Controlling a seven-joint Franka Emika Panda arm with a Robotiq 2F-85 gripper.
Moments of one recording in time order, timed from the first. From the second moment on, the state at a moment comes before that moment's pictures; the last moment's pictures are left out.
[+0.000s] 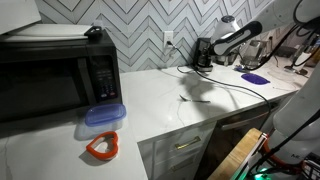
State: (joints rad) arm -0.34 0.07 -0.13 -2.10 -0.54 2.74 0.71
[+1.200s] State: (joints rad) arm -0.34 0.15 -0.19 -2.06 -0.66 2.87 0.81
